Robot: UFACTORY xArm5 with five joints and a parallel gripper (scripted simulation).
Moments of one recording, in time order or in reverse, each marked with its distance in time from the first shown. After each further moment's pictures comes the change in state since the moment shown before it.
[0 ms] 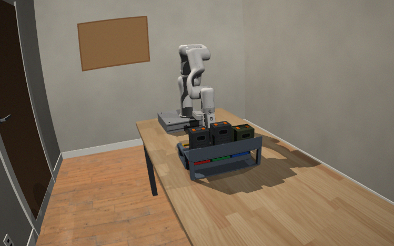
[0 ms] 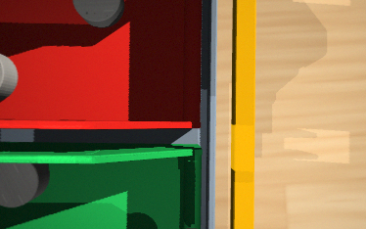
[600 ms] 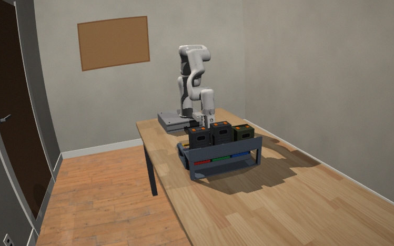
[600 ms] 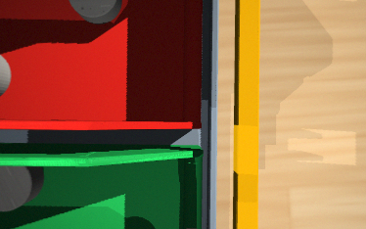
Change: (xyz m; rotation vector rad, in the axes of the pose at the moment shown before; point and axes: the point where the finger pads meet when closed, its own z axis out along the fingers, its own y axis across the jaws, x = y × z) arm 0.000 0.000 0.008 0.000 0.000 0.000
